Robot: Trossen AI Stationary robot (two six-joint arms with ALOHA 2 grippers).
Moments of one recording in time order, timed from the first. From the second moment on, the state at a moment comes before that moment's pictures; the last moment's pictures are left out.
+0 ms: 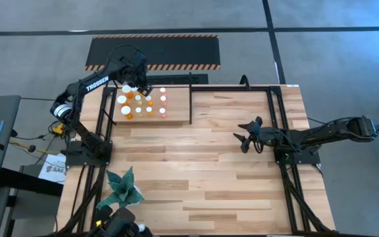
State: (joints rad) left arm 0.93 1.60 1.34 -0.92 -0.16 0.07; right arm -0.07 0.81 0.00 0.35 0.44 0.24
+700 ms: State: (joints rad) left arm 0.93 1.60 1.18 -0.75 -0.21 0.07; right arm -0.07 0.81 0.00 0.35 0.44 0.24
